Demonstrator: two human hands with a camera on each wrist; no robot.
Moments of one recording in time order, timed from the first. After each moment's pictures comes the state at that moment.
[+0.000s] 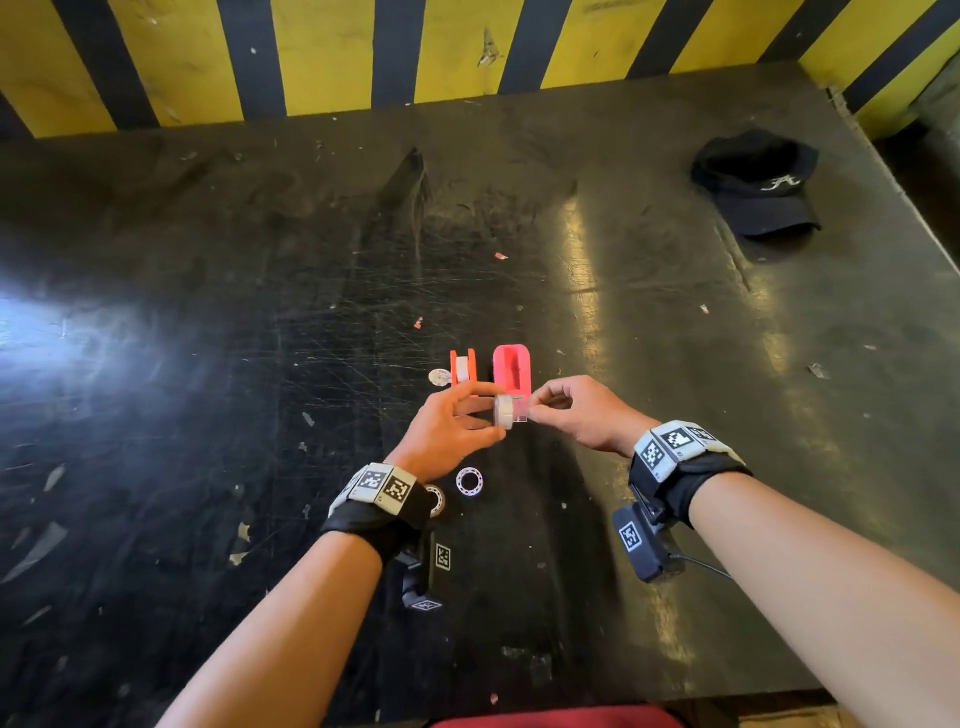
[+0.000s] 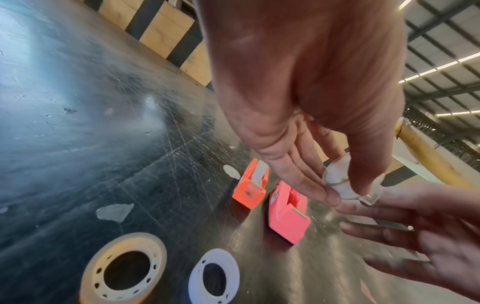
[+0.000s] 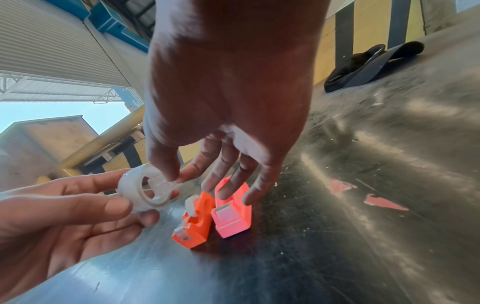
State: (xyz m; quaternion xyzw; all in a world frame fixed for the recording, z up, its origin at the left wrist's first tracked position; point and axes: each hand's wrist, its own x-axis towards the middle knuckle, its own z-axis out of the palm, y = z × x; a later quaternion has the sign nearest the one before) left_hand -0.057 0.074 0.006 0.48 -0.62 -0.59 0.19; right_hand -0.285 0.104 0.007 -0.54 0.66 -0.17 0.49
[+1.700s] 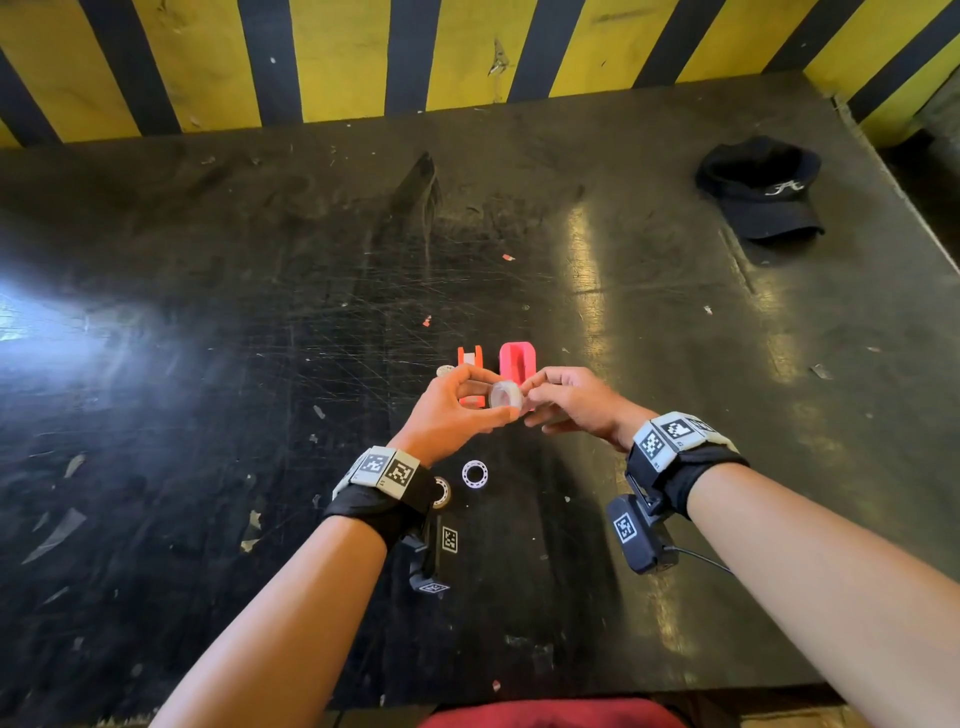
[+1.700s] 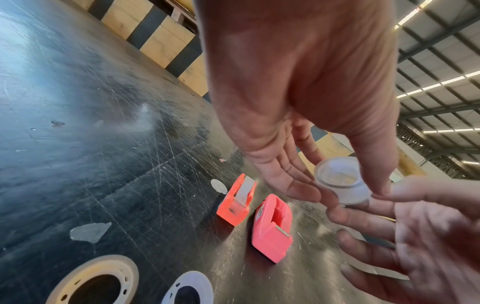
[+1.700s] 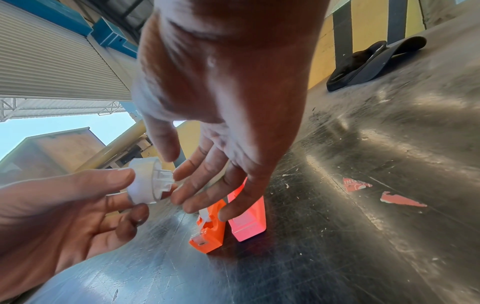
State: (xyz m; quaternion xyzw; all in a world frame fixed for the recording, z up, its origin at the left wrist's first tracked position) left_hand -0.059 0.077 0.034 0.51 -0.60 -0.58 0.21; right_hand -0.267 0.104 0.026 -0.42 0.60 -0.27 0.63
